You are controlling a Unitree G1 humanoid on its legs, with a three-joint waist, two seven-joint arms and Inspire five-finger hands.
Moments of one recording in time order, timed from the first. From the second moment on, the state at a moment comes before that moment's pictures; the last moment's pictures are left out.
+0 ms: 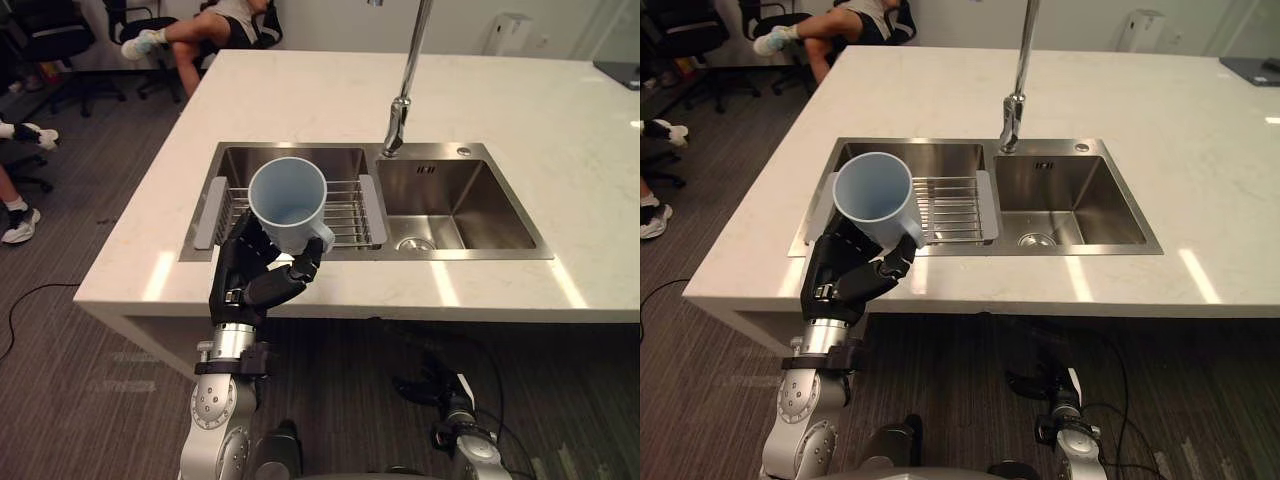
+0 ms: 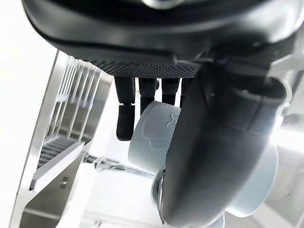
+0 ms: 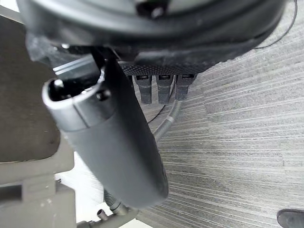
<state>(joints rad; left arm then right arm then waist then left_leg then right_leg) 0.23 0.02 -0.17 -0.44 -0.33 -0.15 0.06 0.17 -0.08 -0.12 0.60 0.14 -0.10 -0.07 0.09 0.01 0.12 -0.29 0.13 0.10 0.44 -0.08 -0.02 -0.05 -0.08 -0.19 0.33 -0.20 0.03</state>
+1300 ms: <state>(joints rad) 0.24 0.02 -0.22 -0.35 -0.34 -0.15 0.07 0.20 -0.01 0.01 0.53 0.13 -0.10 -0.07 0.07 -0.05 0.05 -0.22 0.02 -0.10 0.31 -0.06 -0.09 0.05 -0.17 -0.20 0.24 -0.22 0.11</state>
